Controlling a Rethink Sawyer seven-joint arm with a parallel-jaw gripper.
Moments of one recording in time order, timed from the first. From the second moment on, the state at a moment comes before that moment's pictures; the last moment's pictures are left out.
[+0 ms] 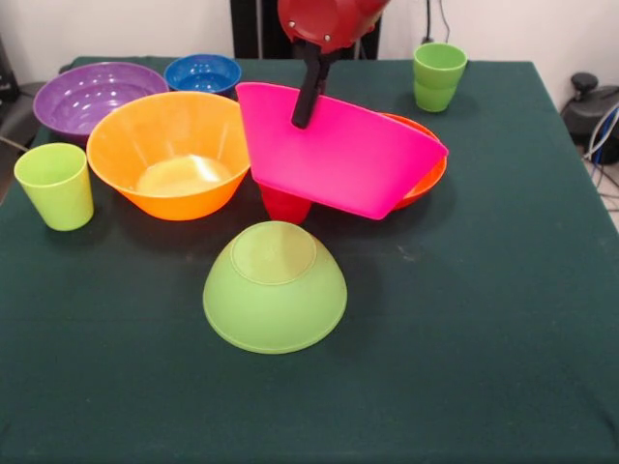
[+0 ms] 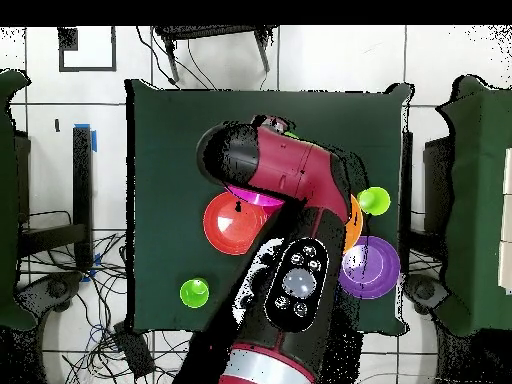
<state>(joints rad) 0.03 -0.54 -0.40 1.32 0.20 0.61 3.41</state>
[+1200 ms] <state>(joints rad) -0.13 -0.56 -0.24 1.32 0.02 0.61 3.41</state>
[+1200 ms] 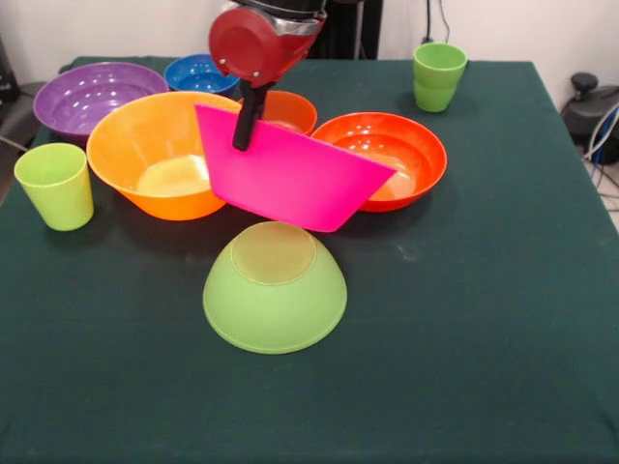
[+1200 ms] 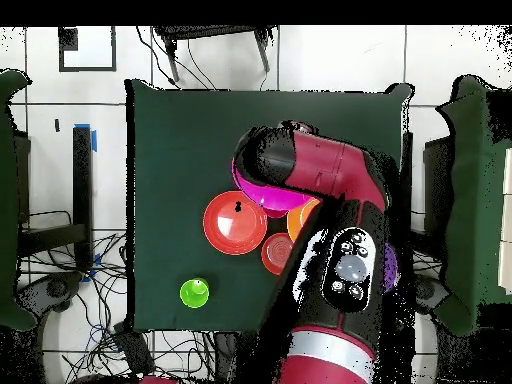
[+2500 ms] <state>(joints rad) -0.31 -0.54 0.03 1.32 -0.03 0.60 3.36</state>
